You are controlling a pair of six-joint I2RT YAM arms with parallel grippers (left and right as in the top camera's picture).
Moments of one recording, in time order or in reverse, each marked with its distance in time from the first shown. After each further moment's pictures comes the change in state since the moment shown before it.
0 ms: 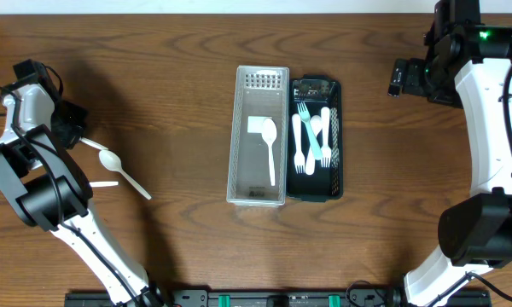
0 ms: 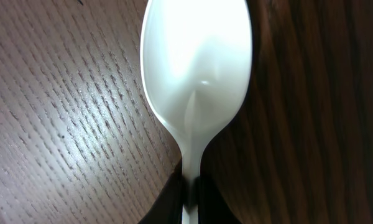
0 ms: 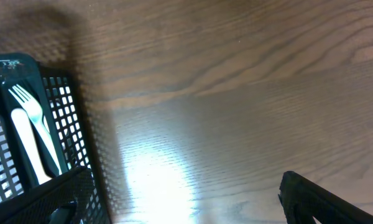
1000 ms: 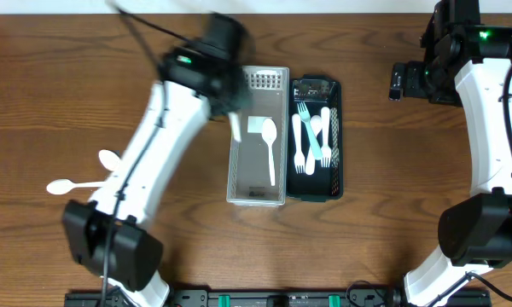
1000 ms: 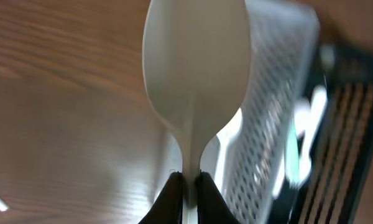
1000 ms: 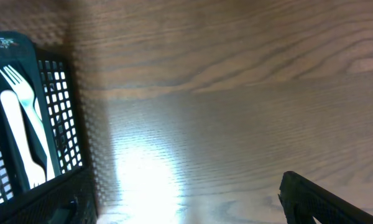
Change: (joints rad) left arm -0.921 -0.465 0.026 -0.232 0.024 0.108; right arm 0.000 0.000 0.000 -0.013 0.001 -0.092
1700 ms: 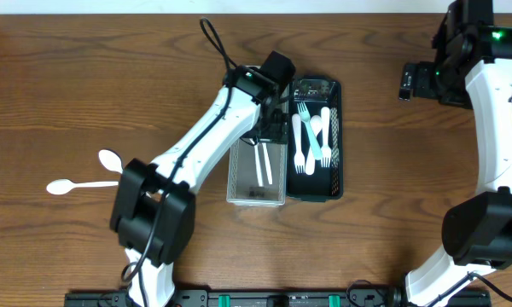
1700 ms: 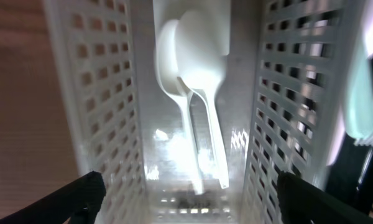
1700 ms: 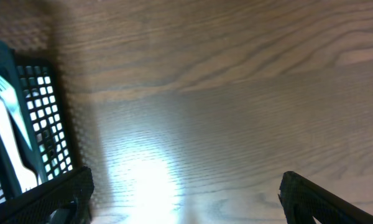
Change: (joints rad) left arm -0.134 0.175 -0.056 -0.001 -0.018 0.080; right arm -0.057 0.000 0.000 -0.003 -0.004 -0.003
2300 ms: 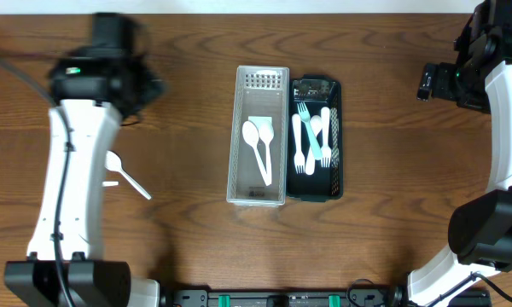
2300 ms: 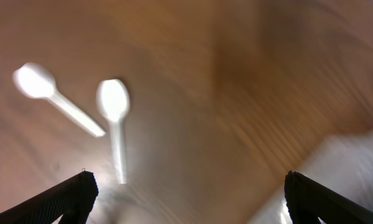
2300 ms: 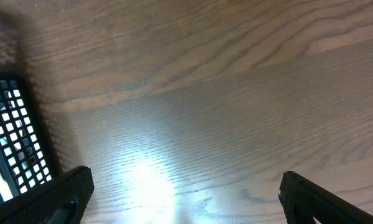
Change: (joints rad) left arm 0.575 -0.366 -0.034 -0.106 -0.203 -0.291; right arm -0.084 0.000 0.000 0.001 0.000 -0.015
